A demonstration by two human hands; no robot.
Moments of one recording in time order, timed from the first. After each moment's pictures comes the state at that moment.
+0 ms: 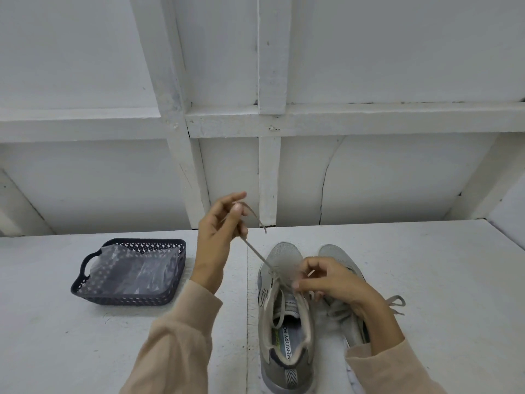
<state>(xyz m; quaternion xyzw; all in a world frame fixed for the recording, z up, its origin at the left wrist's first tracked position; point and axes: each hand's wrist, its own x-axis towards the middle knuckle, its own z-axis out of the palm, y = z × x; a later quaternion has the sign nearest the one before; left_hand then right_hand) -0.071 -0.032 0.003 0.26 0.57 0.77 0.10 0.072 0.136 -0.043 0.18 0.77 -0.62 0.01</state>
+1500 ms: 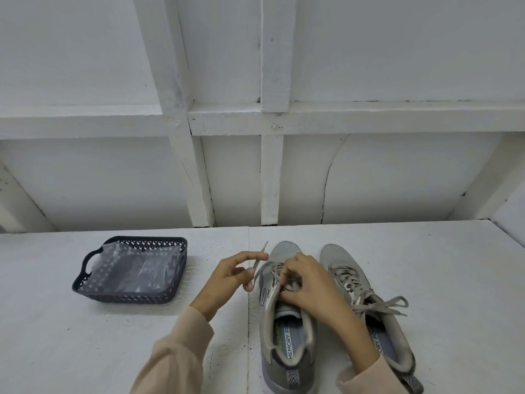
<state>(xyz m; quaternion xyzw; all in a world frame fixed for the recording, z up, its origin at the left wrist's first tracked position) -0.083 -0.056 -0.083 0.34 0.70 0.57 0.28 0.051 0.102 -0.064 0.13 0.93 -0.31 -0.11</state>
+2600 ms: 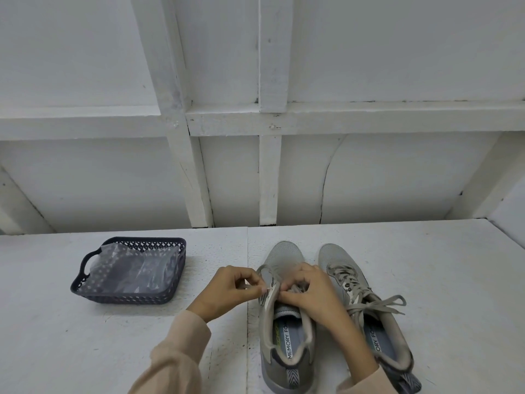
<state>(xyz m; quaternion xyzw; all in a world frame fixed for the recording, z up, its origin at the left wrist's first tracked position) -0.075 -0.059 -0.080 0.40 0.75 0.46 0.26 0.055 0.104 -0.092 0.18 0.85 -0.47 -0.17</state>
